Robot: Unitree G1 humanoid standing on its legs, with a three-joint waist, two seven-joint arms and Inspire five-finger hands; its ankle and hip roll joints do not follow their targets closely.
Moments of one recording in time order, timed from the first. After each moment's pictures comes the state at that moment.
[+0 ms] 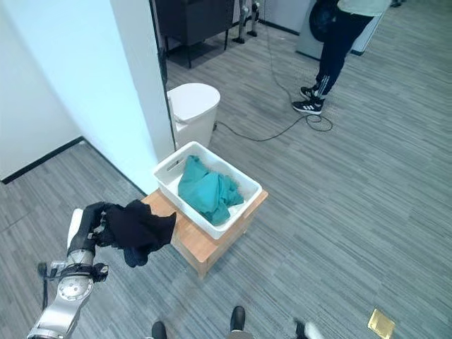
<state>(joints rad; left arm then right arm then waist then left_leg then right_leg) 0.02 0.40 -0.14 0.14 0.11 -0.04 0.35 0.16 -0.25 0.21 1.20 -0.23 0.01 -0.29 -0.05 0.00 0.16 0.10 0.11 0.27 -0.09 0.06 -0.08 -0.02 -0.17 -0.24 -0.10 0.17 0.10</state>
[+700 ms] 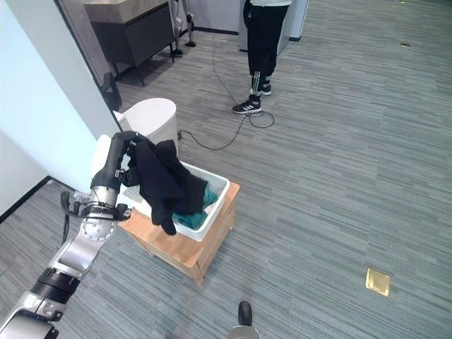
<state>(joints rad) -0.42 0.47 -0.28 0.17 0.17 -0.06 0.41 0.11 -0.25 0.26 1.23 -0.27 0.01 -0.25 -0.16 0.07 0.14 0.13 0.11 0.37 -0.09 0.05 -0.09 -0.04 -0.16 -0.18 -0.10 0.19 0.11</state>
